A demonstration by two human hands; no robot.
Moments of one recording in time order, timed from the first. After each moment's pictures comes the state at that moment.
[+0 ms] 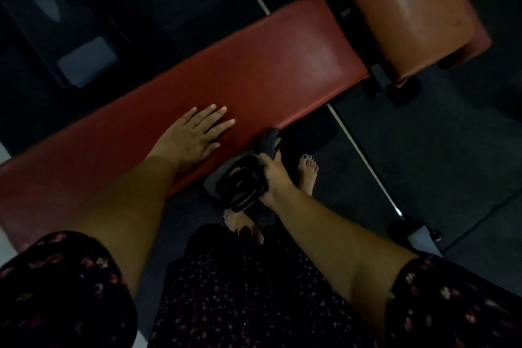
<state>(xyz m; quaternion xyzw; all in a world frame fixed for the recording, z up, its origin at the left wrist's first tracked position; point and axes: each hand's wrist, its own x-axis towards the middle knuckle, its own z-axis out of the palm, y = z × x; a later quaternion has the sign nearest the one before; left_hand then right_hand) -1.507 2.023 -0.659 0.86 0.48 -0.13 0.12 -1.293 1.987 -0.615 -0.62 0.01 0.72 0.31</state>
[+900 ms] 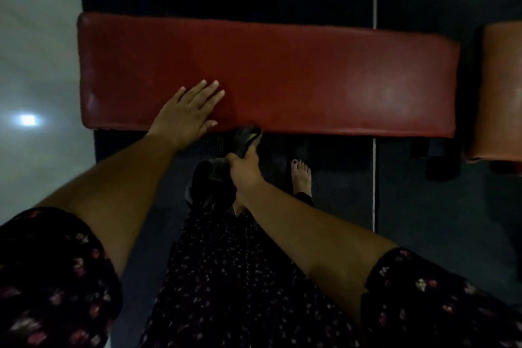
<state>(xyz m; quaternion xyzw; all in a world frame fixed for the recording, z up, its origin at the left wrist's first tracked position) -1.591 1.853 -0.641 0.62 0.74 -0.10 0.22 -1.414 1.876 -0.627 -0.61 -0.34 0.72 -0.04</state>
